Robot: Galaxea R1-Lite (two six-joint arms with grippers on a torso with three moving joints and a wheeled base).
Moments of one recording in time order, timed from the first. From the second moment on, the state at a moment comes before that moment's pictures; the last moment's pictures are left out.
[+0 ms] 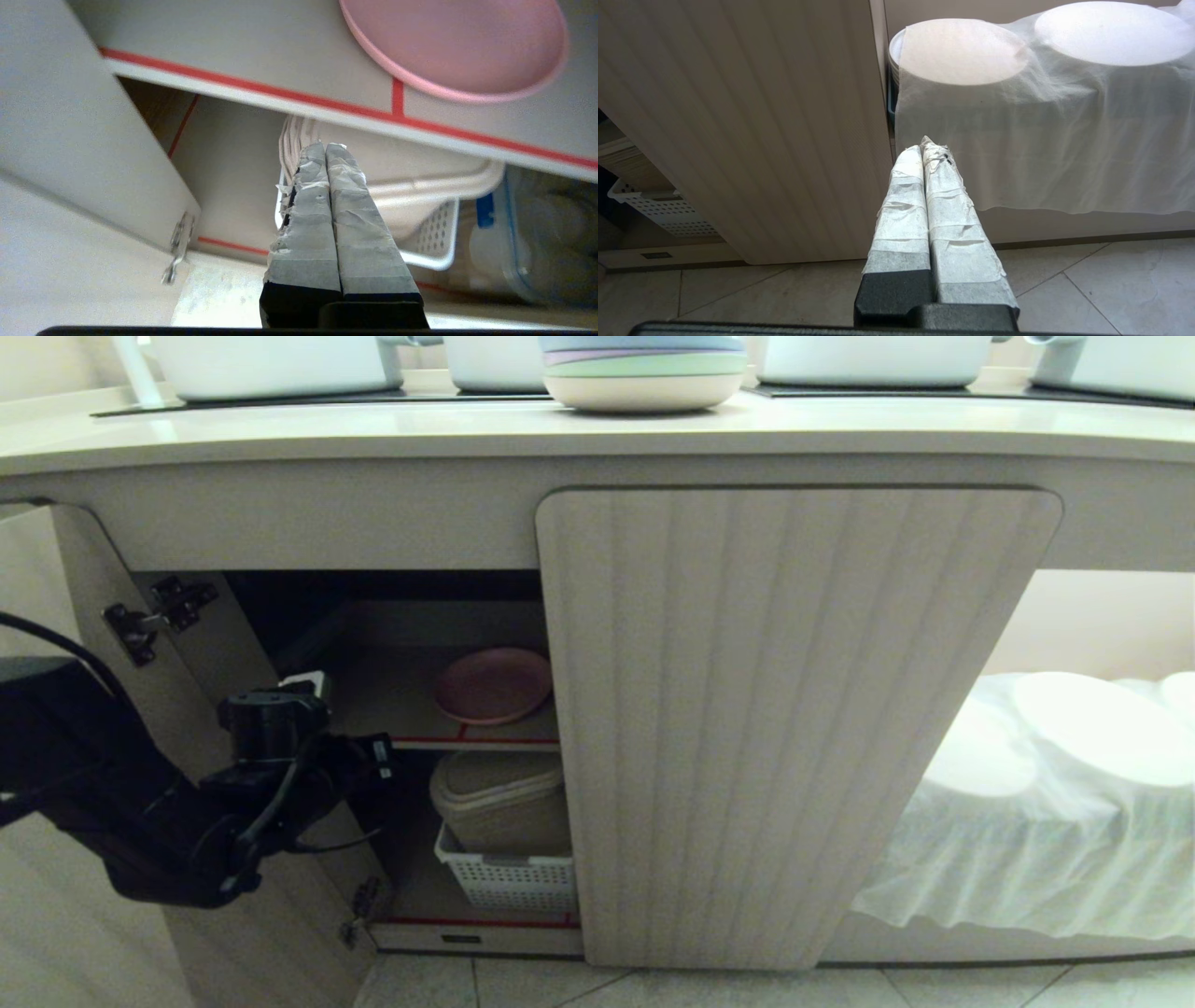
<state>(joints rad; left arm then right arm) -0.07 2.04 -0.64 -1.02 0.12 -0.24 0.00 0.00 0.00 -0.01 -0.06 0.09</state>
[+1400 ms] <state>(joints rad) -0.07 1.67 -0.25 -1.01 0.11 -0.23 0.00 0.00 0.00 -0.01 -0.06 0.09</state>
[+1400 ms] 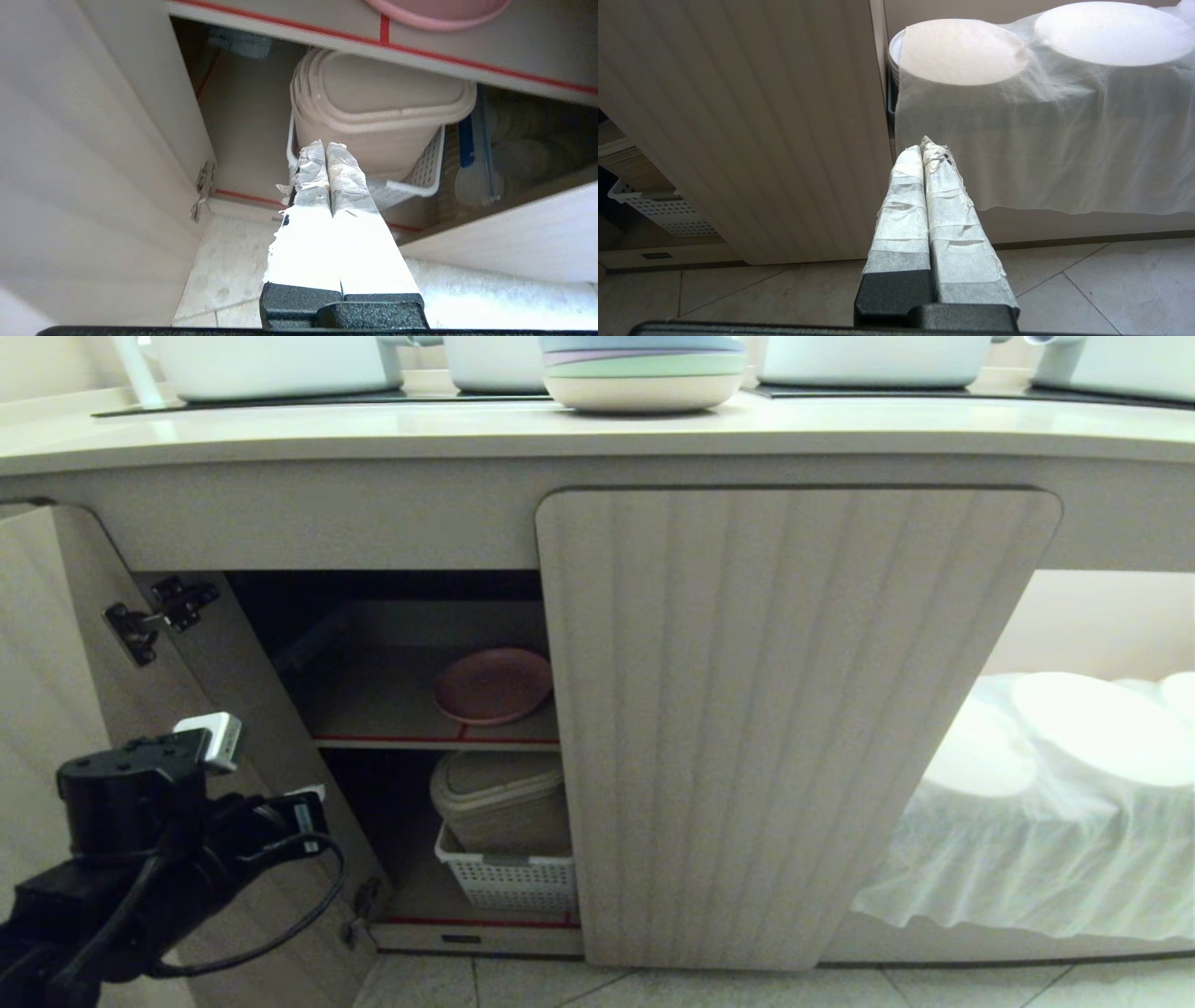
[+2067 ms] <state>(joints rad) -0.09 1.56 -0.13 -1.02 0.11 -0.23 0.00 0.00 0.00 -0.01 -0.06 0.09</state>
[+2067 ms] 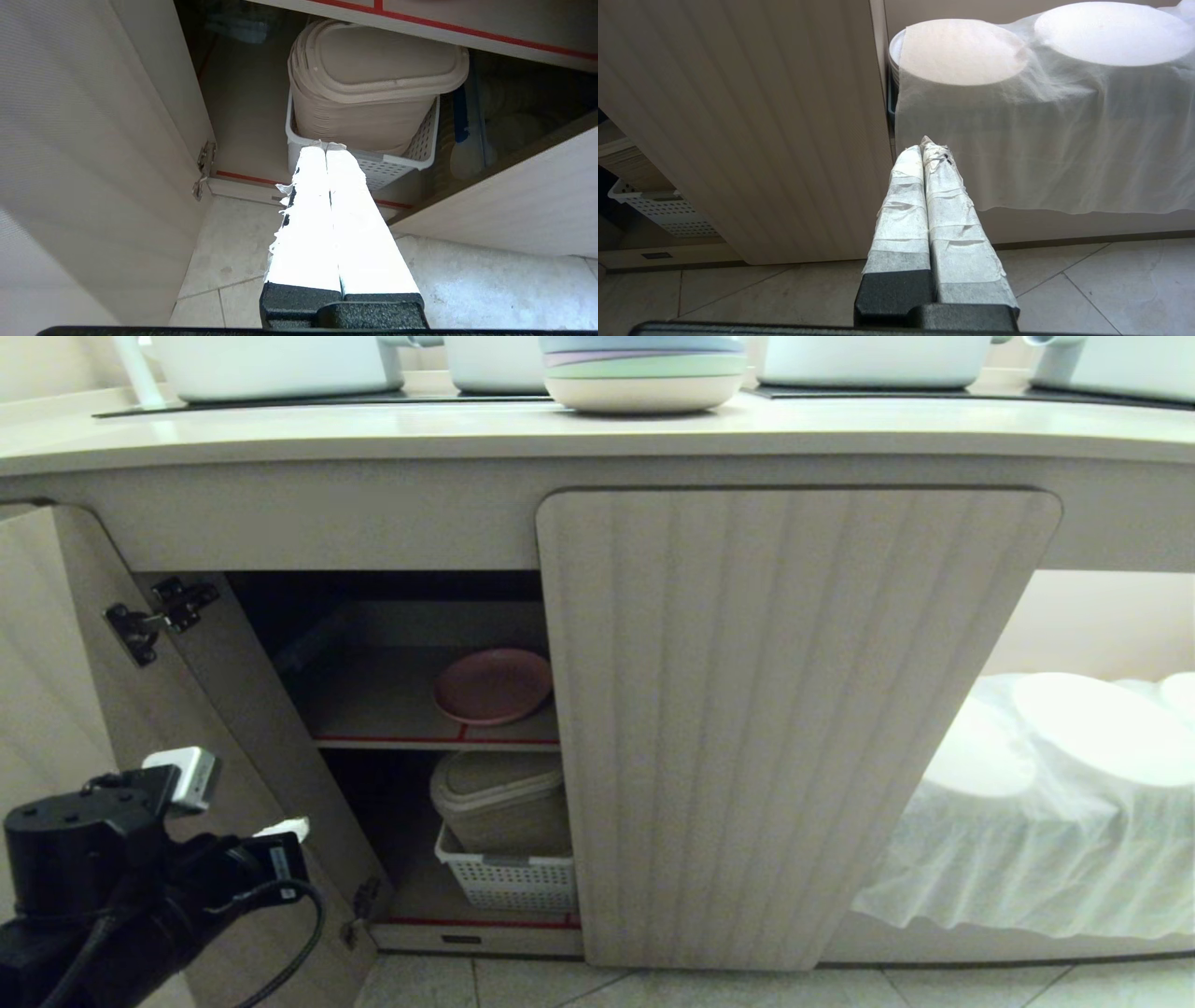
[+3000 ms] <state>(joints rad) -0.11 1.38 0.00 -0.98 0.10 -0.23 0.00 0.00 0.00 -0.01 -0.06 0.09</state>
